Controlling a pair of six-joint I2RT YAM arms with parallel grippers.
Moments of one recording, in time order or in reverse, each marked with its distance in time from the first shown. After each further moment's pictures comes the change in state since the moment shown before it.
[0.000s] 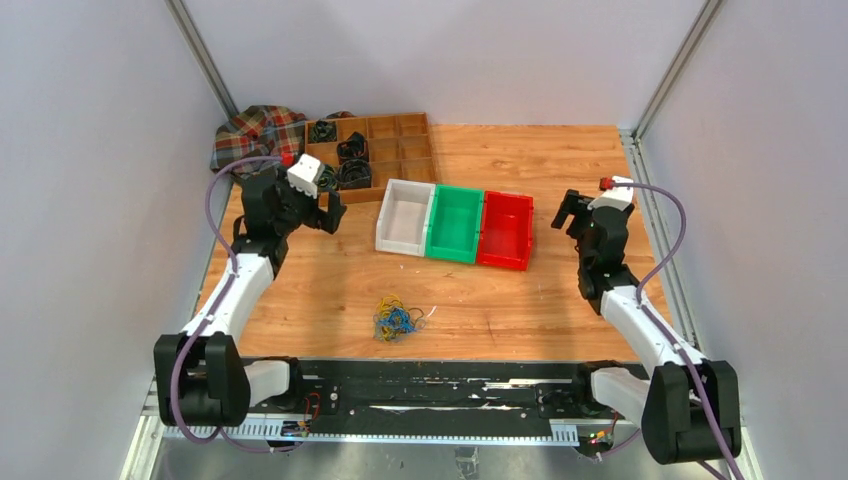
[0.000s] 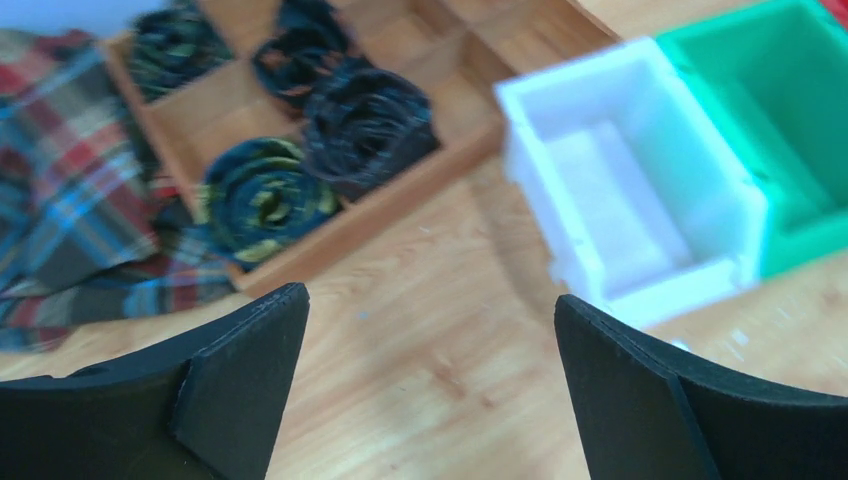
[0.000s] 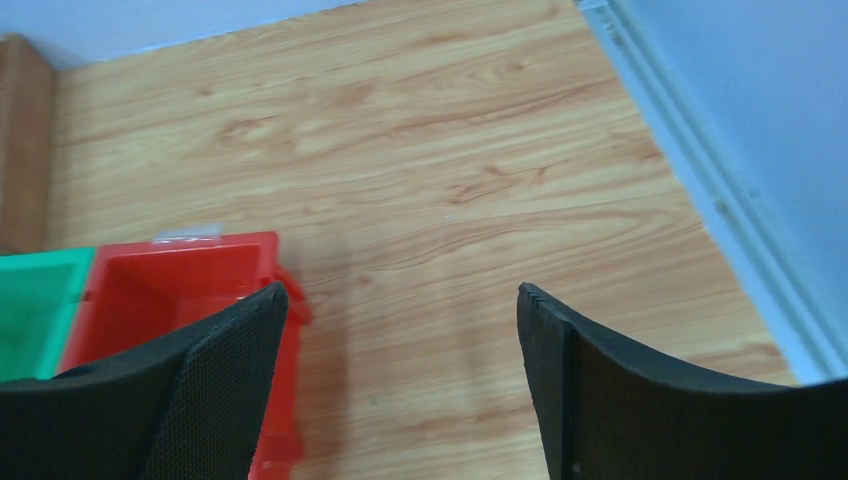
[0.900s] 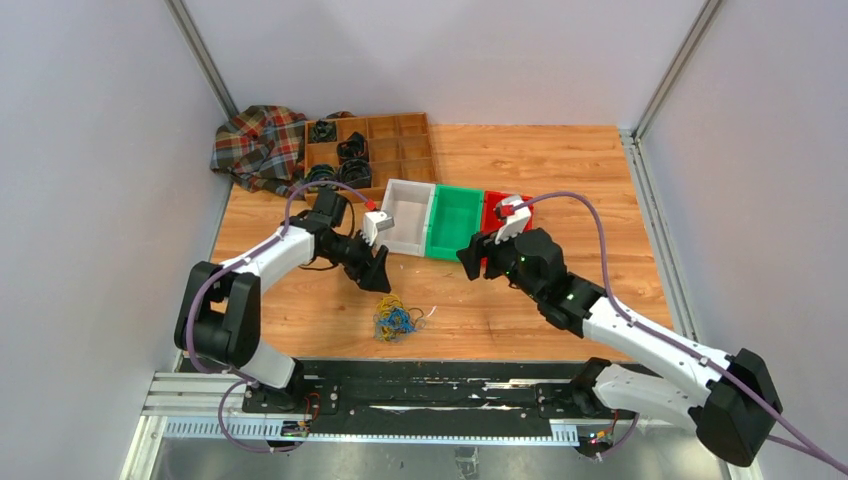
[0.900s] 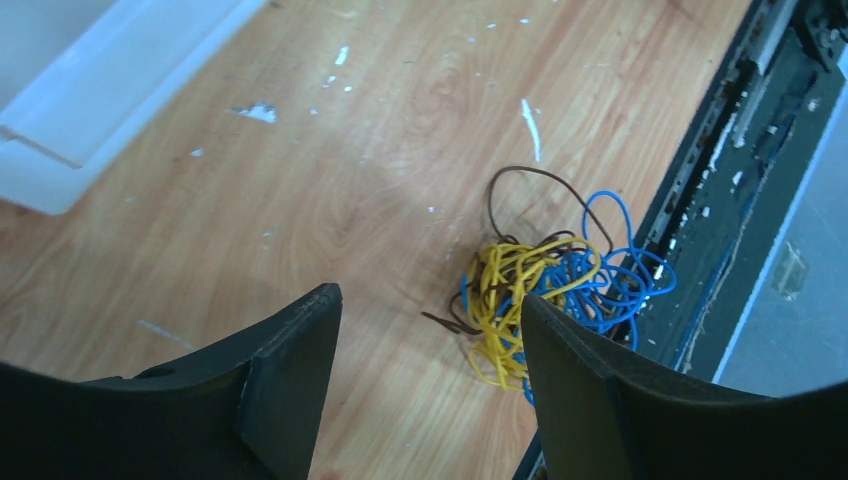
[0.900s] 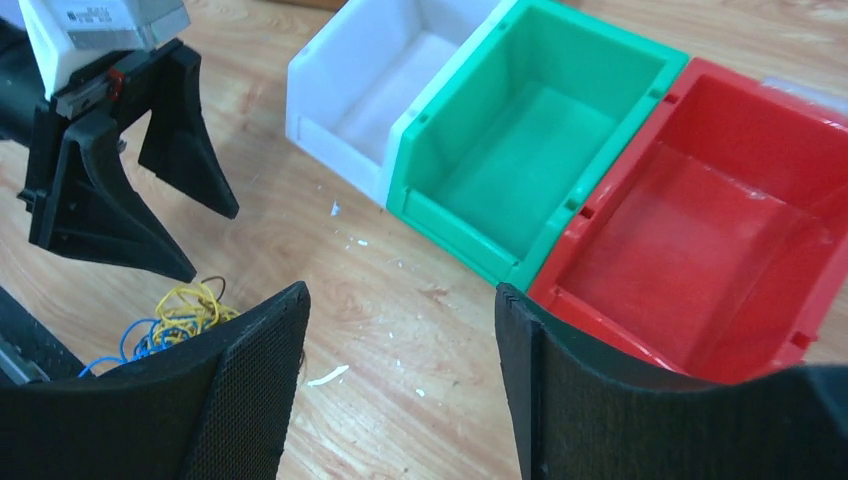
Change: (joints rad) left arm -0.277 0.322 0.172 -0.742 0.385 0.173; right arm 0.655 -0.081 0.124 -0.311 -0.151 0.162
